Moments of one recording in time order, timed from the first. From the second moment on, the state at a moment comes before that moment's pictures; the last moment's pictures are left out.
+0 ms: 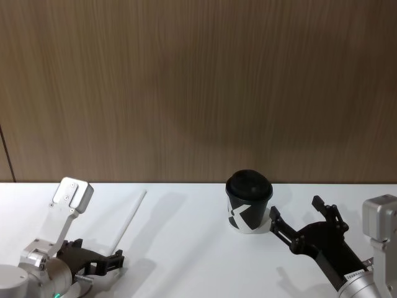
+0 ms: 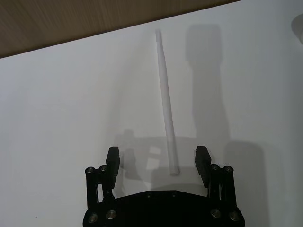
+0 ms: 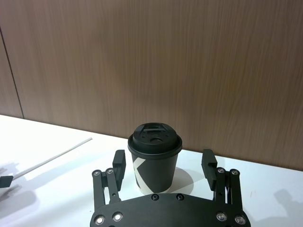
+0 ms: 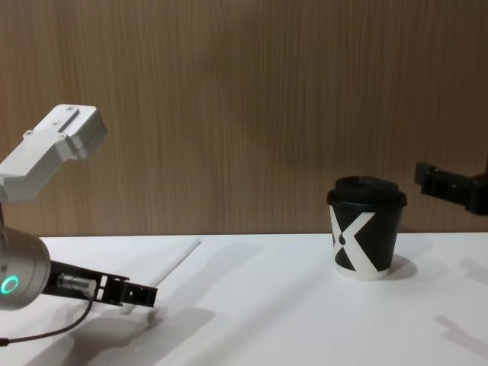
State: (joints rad) left arm -0.26 0.30 0.30 -1.62 -0.31 0.72 -0.02; right arm -0.01 0.34 -0.23 -1.77 0.29 0.03 0.07
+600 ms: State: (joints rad) left arm -0.26 0.28 0.29 -1.59 -0.31 0.73 -0.02; right arm -0.01 0.34 -0.23 -1.77 0.29 0.03 0.07
